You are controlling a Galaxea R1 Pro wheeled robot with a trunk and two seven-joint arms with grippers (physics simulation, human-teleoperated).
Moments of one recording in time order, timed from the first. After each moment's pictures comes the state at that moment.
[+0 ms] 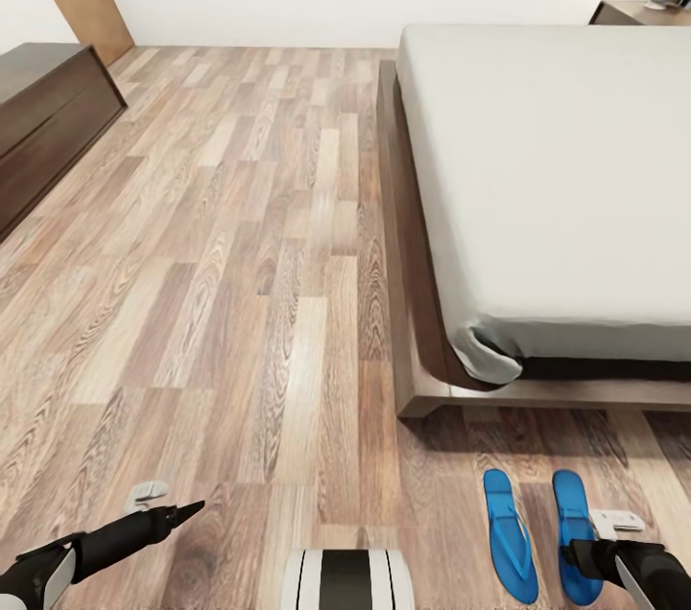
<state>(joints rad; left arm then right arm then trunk) -0.56 0.31 0.59 -0.24 -0.26 0.10 -1.00 -0.38 -0.36 -0.08 -0.59 -0.03 0.44 0.12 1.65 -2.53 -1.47</state>
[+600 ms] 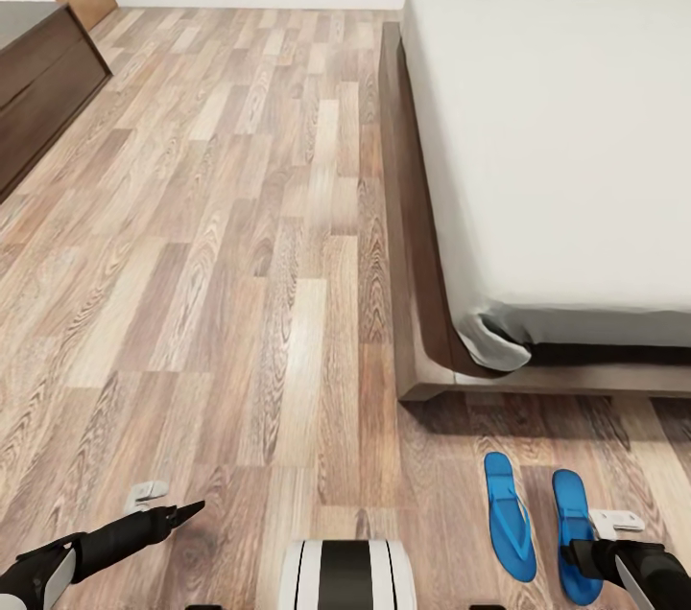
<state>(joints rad) -0.56 0.31 0.59 -0.24 -0.26 0.10 -1.00 -0.38 -0.36 -0.08 -0.59 -0.03 0.44 0.12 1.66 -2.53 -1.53</state>
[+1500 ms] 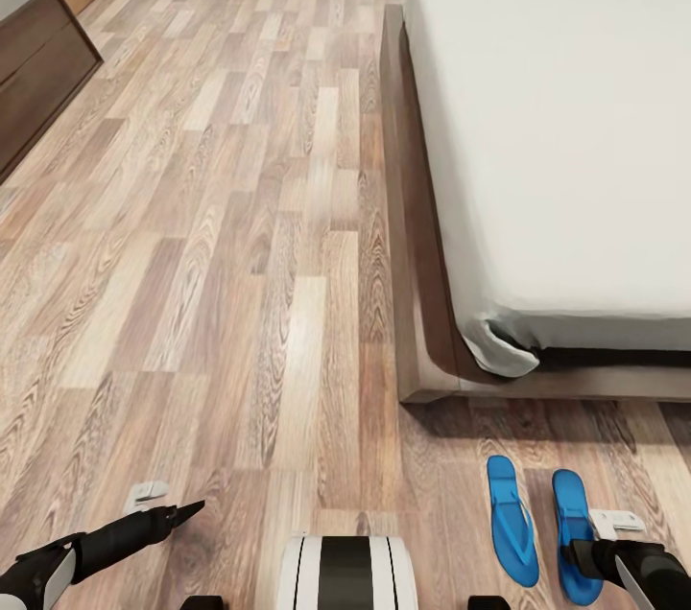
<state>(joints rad) -0.56 0.31 0.60 -0.24 -0.26 0.10 -1.01 -0.39 -0.36 -0.08 -0.59 -0.03 0.44 0.12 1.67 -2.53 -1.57</state>
